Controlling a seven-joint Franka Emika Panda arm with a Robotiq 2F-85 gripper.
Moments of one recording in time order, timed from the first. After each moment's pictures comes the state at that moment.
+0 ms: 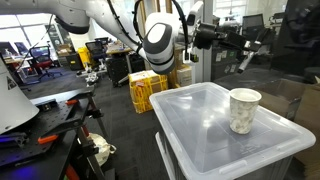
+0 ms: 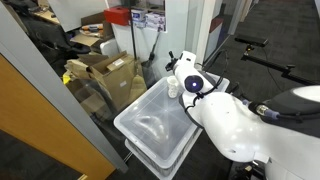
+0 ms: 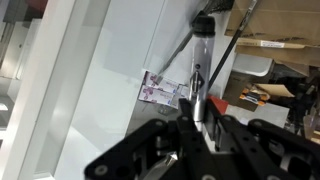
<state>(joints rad) 0.95 1.47 -1.10 -1.99 0.74 3.43 0.49</state>
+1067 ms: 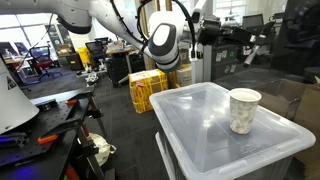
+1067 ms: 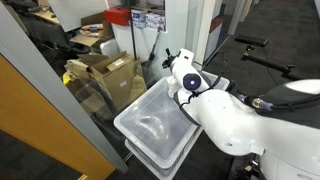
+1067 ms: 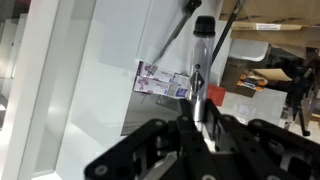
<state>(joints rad) 0.91 1.47 -1.09 -1.91 0.84 3.46 0.42</state>
